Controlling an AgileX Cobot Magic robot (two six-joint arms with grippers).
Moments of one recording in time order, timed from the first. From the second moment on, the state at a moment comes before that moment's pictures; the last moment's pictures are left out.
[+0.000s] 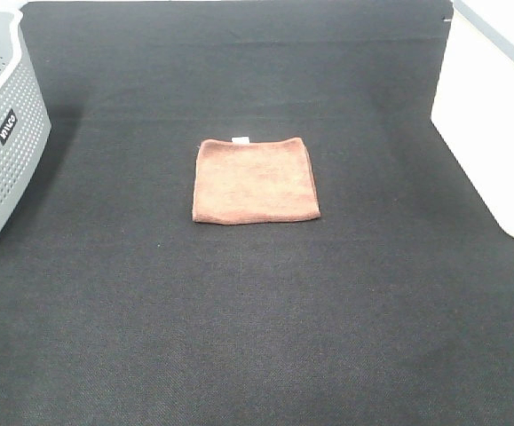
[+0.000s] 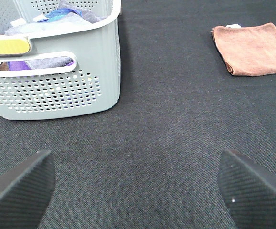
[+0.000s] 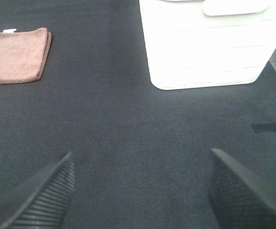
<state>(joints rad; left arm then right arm) -0.01 0.00 -0.50 -0.08 1.06 0.05 0.03 -0.01 -0.50 -0.01 1.07 0.04</state>
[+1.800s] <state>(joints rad) -0.01 0.00 -0.50 -0.08 1.06 0.05 0.09 1.40 -1.23 0.27 0.89 -0.16</state>
